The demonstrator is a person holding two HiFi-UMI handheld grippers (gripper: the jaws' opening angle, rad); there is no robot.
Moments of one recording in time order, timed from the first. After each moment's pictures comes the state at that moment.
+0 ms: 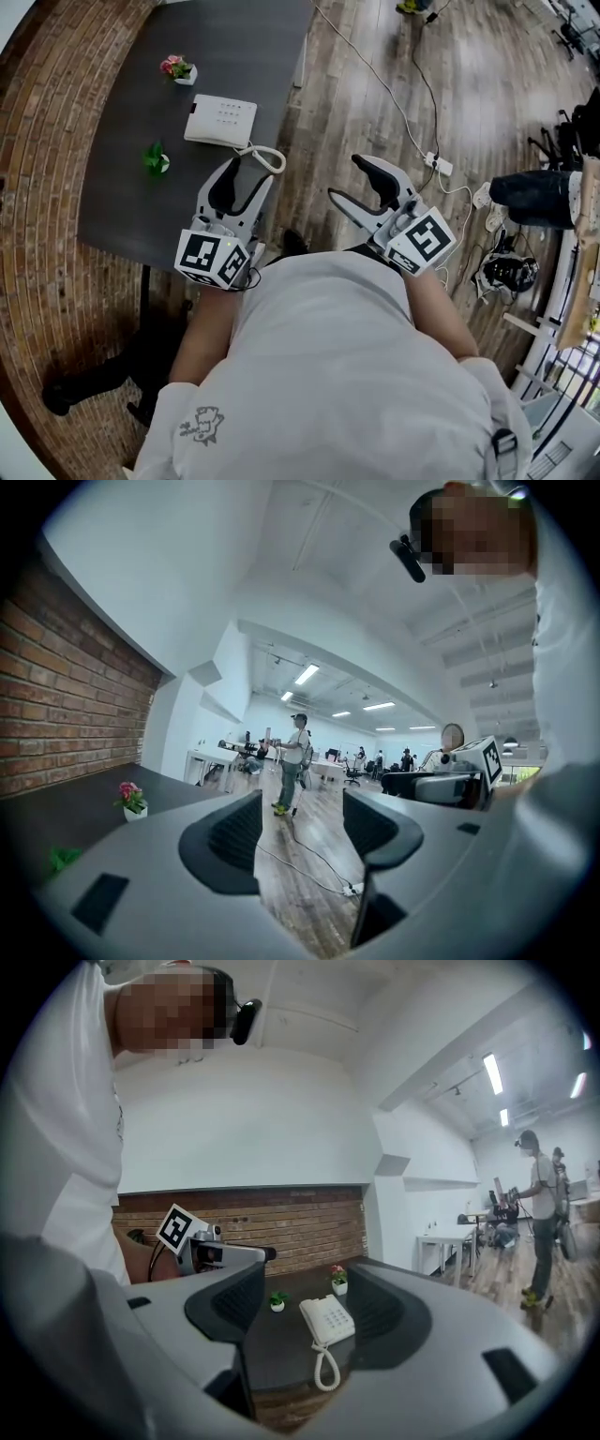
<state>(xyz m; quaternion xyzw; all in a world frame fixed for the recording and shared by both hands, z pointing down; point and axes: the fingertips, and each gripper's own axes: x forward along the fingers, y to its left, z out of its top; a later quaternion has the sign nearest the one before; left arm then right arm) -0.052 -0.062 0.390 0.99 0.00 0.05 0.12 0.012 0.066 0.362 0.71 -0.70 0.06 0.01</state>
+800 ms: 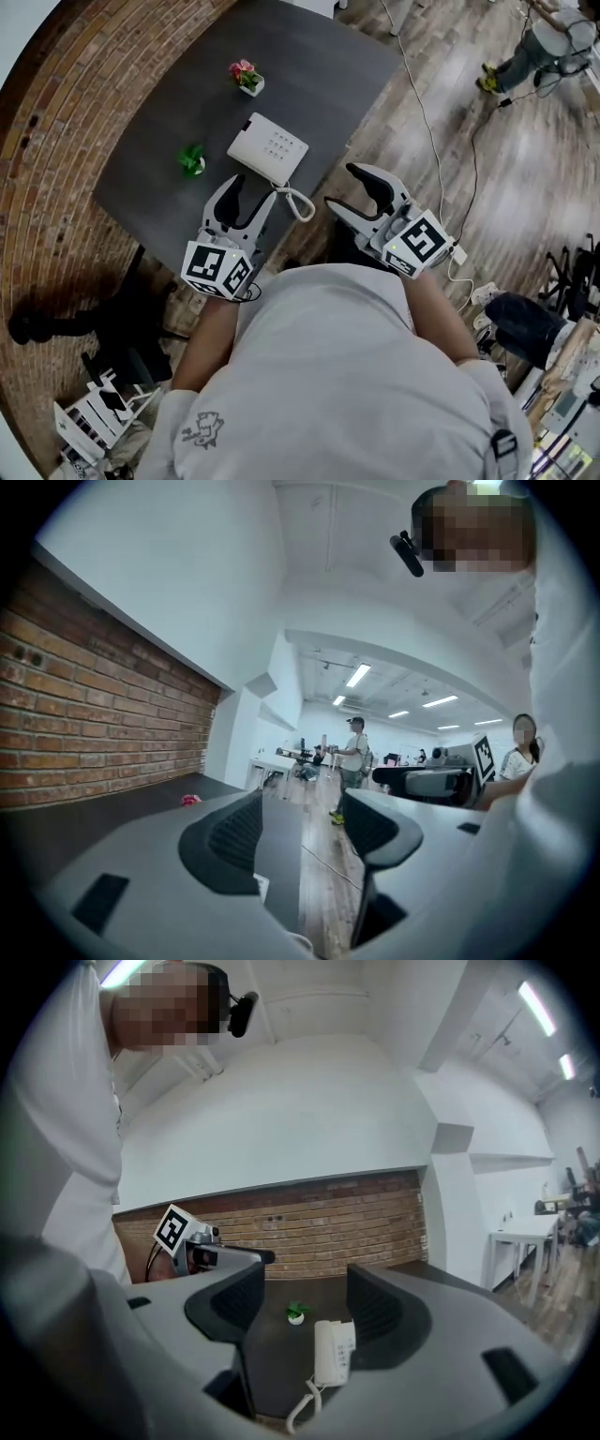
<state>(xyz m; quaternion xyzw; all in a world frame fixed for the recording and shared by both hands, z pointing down) -0.019 -0.170 0.399 0.97 -0.19 0.05 0.12 0.088 -0.089 0.370 0.55 -0.83 0.06 0.01</state>
